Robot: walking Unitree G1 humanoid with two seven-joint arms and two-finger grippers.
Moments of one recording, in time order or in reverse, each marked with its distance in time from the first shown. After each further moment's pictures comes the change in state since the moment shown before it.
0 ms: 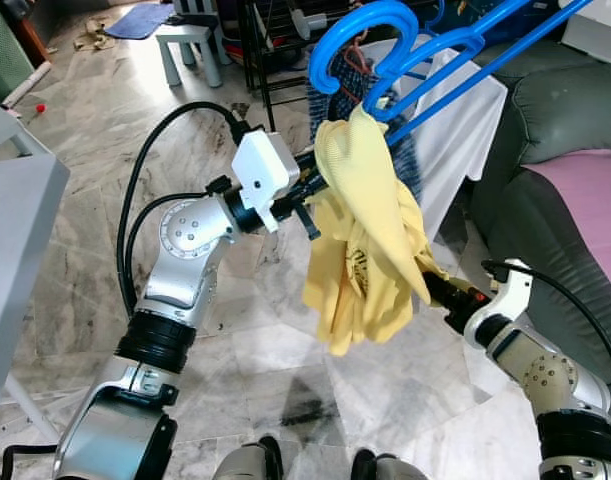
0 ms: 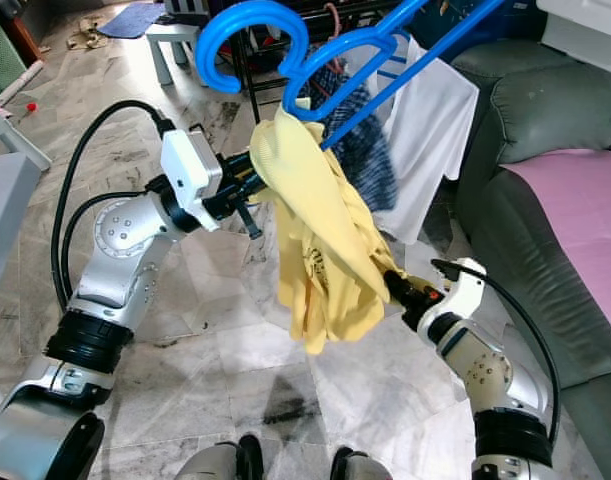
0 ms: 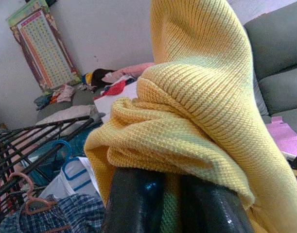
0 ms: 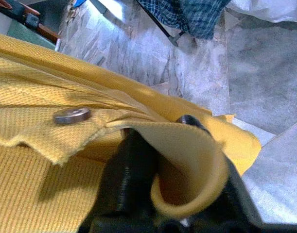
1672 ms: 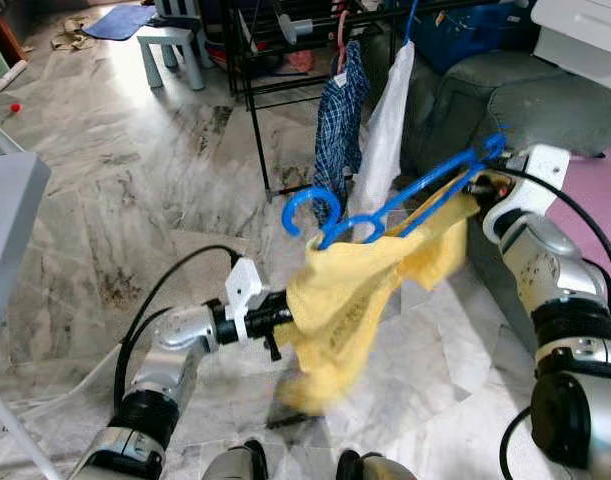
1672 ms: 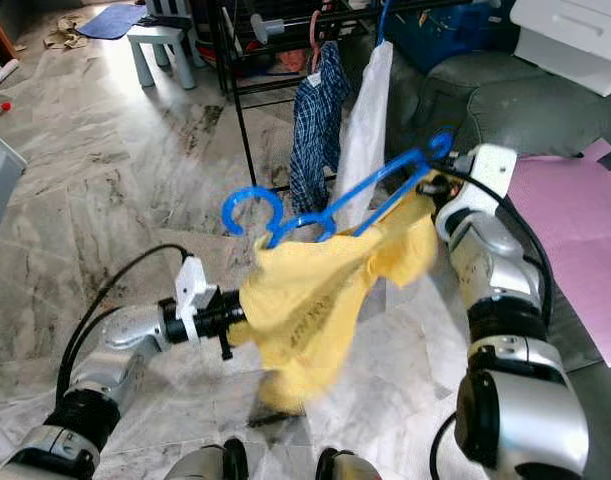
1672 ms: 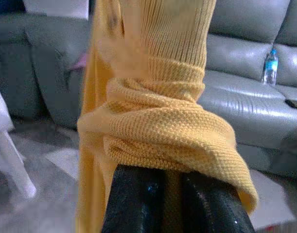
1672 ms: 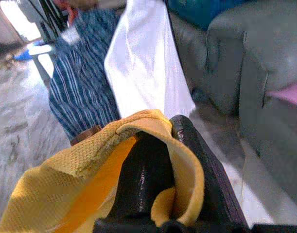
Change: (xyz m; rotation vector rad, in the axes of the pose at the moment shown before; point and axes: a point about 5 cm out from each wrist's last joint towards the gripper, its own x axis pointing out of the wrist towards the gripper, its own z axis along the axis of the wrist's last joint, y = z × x) left arm -0.100 -0.088 -0.104 -0.568 0.367 -0.138; right arm 0.037 0.056 0.125 -0.413 -0.382 -0.164
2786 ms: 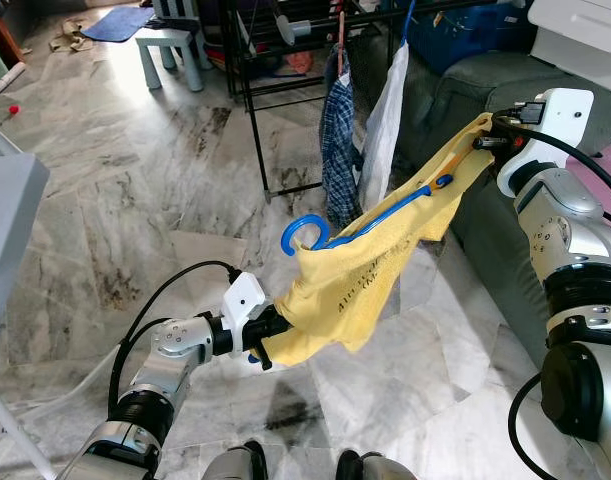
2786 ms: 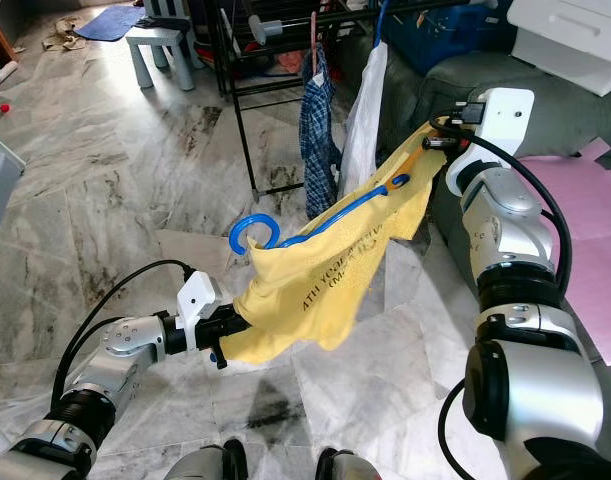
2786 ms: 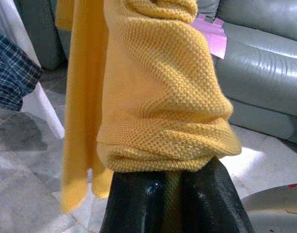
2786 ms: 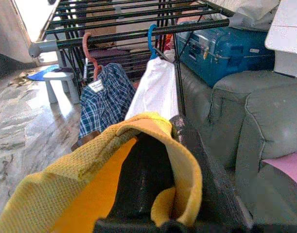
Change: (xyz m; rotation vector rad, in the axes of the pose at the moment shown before) left arm -0.010 0.007 -0.025 -0.009 0.186 0.106; right arm 0.006 0.011 0.047 -0.134 -0.150 0.075
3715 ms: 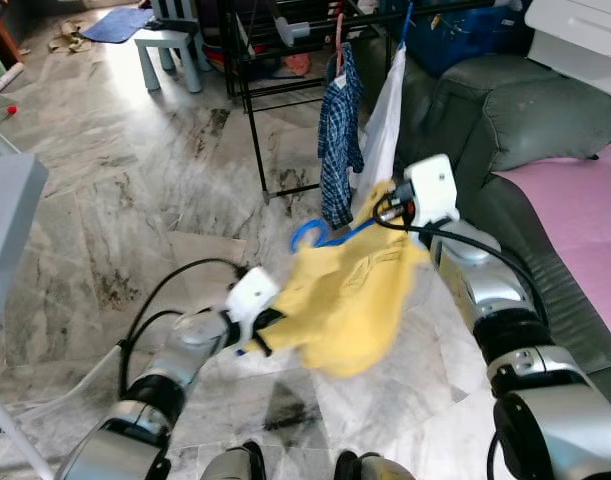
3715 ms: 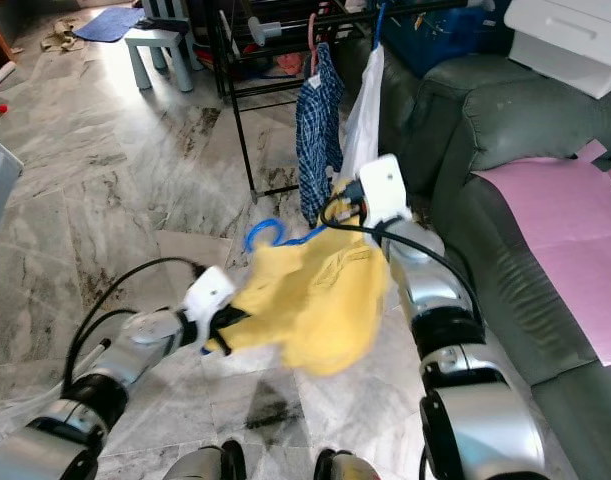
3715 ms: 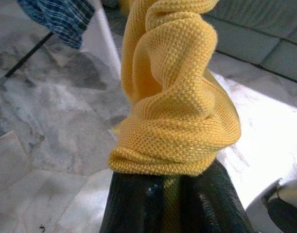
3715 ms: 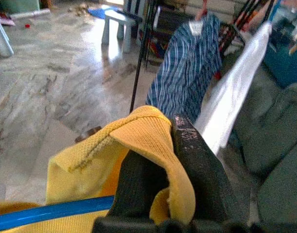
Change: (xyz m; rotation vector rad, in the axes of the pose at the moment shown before) left arm 0.010 0.017 -0.014 0.014 0.254 0.292; right arm -0.014 0.088 -0.074 -0.278 0.131 0.314
